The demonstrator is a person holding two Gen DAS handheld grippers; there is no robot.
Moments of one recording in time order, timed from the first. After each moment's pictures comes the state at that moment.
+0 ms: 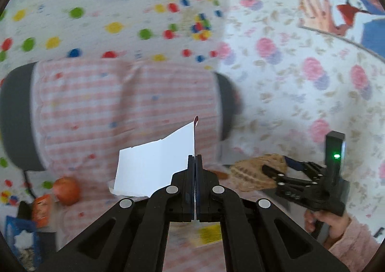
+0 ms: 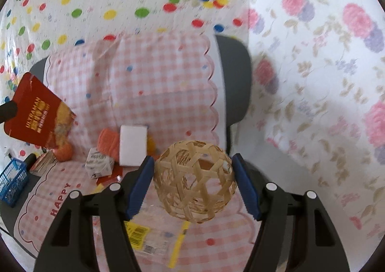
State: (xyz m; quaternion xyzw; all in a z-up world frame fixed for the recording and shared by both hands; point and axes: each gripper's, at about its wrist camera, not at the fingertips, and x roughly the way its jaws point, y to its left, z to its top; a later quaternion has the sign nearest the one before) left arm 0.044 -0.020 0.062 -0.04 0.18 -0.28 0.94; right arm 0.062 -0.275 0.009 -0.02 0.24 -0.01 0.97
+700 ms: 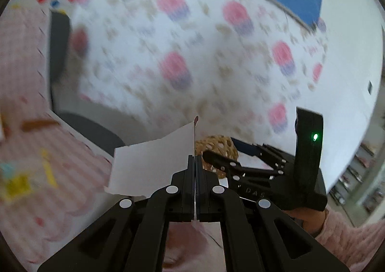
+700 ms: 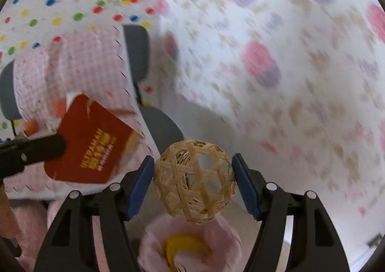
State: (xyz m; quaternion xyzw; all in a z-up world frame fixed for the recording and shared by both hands) left arm -0.095 -0.214 -0.012 -0.03 0.28 -0.61 0.74; right arm -0.180 -0.395 -0.009 0.02 0.30 -0.20 0.93
